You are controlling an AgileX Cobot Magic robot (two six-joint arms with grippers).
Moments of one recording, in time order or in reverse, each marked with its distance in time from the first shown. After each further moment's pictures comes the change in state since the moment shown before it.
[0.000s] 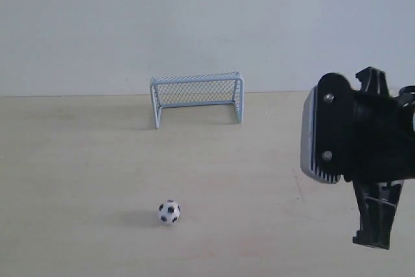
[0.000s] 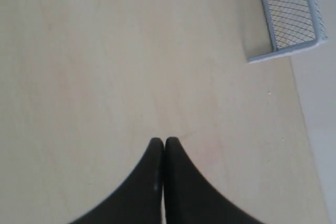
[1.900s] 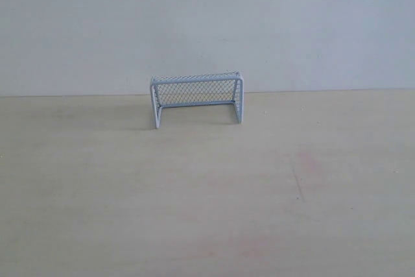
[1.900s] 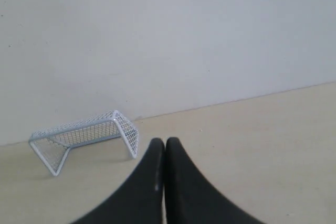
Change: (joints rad) left arm 0.000 0.000 0.000 0.000 0.000 0.000; right arm -0.461 -0.421 0.172 0.660 -0.320 0.577
